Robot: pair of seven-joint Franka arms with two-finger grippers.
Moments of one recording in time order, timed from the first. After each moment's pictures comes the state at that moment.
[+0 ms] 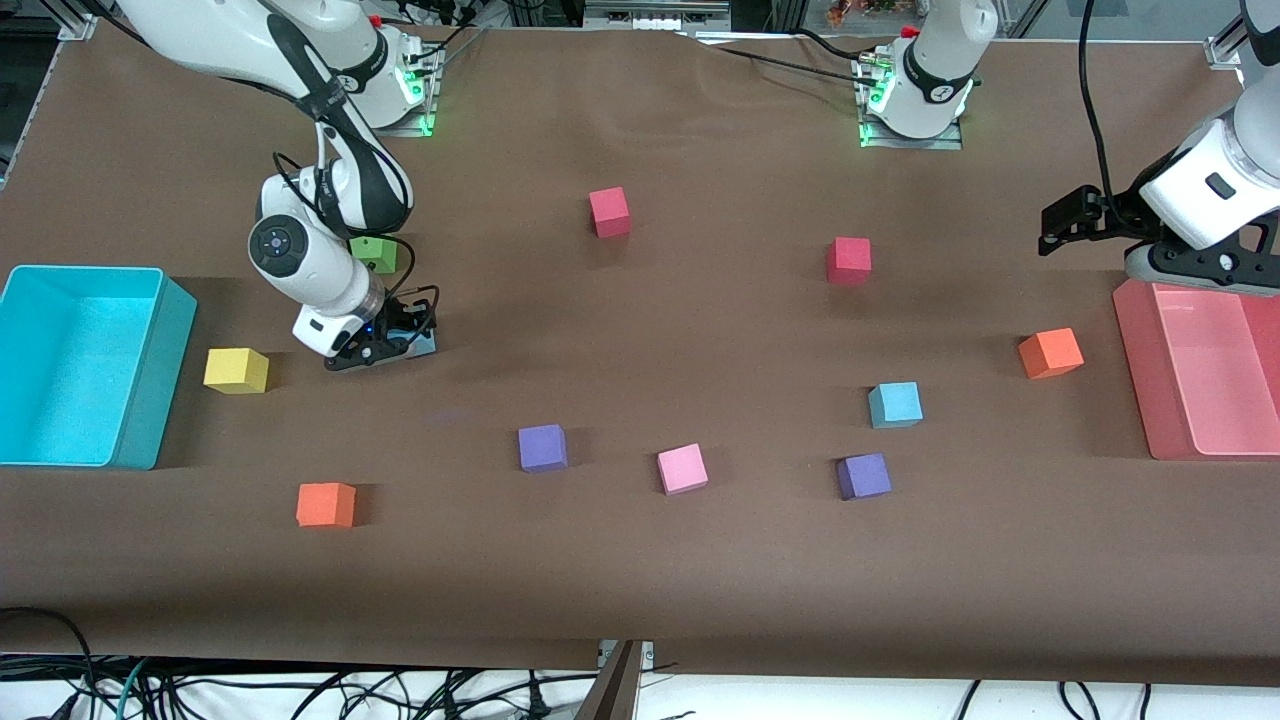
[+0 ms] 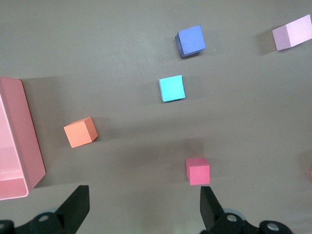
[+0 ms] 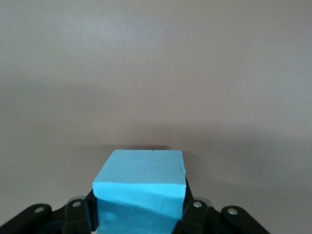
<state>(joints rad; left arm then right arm) -0.04 0.03 -0.03 -1.59 -0.03 1.53 0.04 0.05 0.32 0.19 -2.25 -0.01 2.54 -0.01</state>
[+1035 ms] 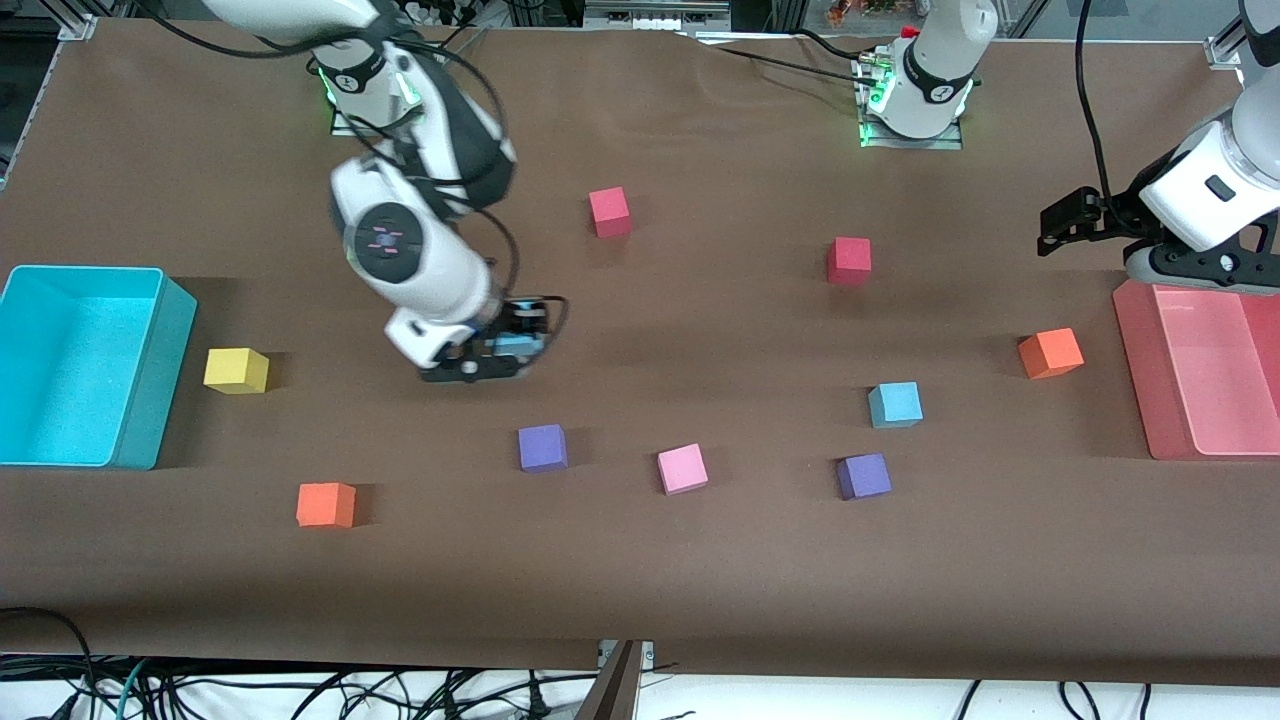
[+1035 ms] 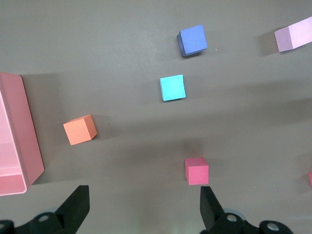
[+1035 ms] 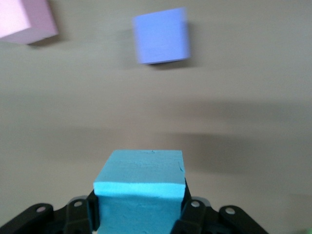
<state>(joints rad) -0.04 0.03 -0.03 -1.59 -0.03 1.53 0.02 0.41 0.53 0.20 -1.54 0.06 2.02 0.56</state>
